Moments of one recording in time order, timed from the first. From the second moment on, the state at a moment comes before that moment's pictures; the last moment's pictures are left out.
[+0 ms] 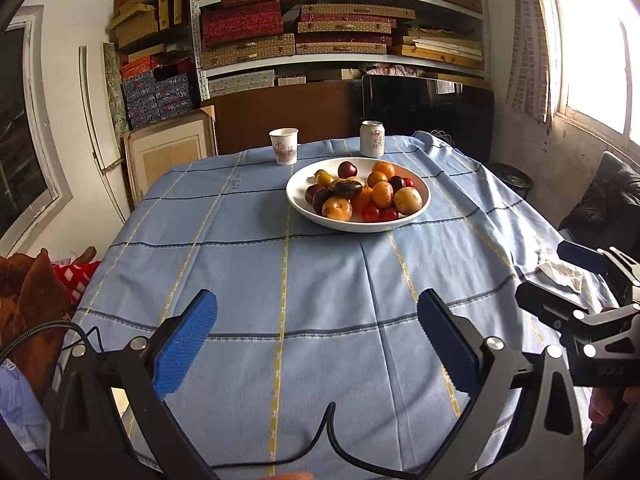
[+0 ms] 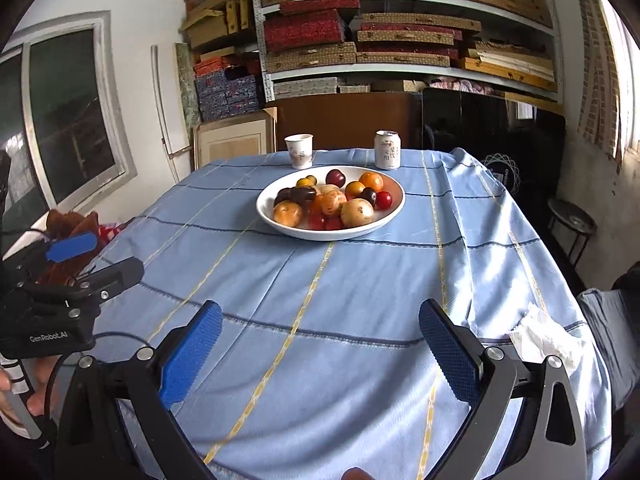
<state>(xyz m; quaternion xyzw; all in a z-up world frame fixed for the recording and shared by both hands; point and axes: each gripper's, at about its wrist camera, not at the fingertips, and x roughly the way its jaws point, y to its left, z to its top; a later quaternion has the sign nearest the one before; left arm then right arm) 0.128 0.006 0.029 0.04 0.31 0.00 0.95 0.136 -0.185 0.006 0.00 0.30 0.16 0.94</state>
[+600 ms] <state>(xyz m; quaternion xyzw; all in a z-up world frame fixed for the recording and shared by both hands) 0.124 0.009 0.032 0.04 0.31 -0.01 0.95 0.131 -0.180 0.009 -0.02 0.30 0.16 0.94</state>
